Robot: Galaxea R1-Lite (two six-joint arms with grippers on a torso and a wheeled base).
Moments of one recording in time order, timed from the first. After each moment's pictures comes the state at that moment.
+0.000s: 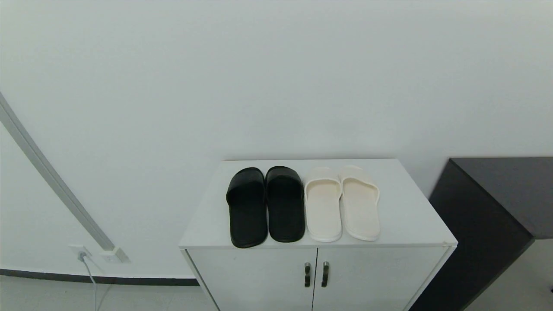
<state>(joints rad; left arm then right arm) 0.00 0.00 0.00 0.00 0.02 -0.01 -0.01 0.00 0.00 0.00 -0.01 0.01</state>
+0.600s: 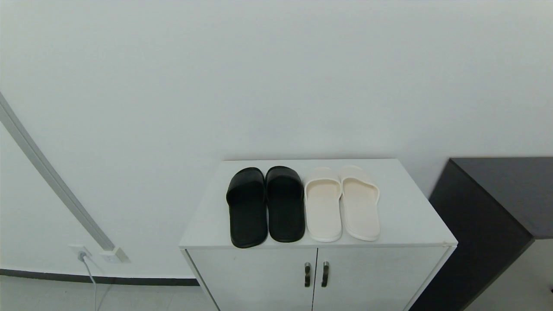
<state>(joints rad) 0.00 0.00 0.00 0.00 0.02 -0.01 0.00 0.00 0.00 0.00 0.06 0.00</state>
